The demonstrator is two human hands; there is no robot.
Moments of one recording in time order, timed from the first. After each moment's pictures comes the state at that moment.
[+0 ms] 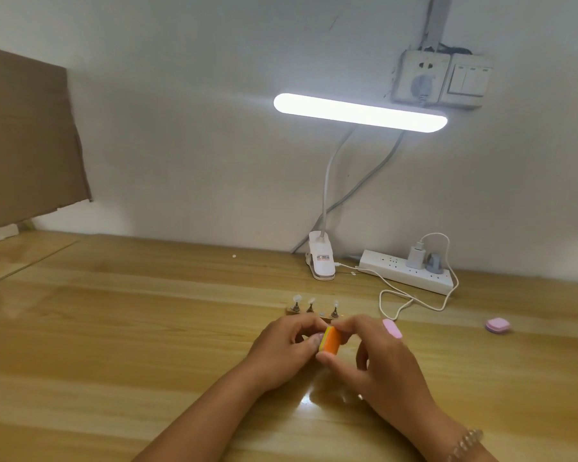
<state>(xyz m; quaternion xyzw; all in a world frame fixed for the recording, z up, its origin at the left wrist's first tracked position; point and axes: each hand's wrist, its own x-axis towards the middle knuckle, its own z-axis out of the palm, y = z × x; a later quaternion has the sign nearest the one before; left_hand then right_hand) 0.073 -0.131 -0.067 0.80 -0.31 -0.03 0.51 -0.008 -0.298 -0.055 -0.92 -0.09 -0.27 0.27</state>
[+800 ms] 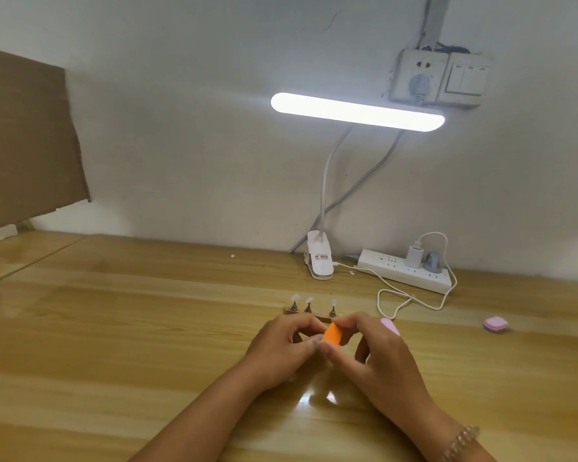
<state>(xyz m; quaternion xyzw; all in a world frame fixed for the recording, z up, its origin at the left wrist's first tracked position) 0.073 -0.131 -0.068 0.80 -0.29 -0.03 0.52 -0.002 -0.302 -0.059 -0.90 -0.07 -0.28 0.32</state>
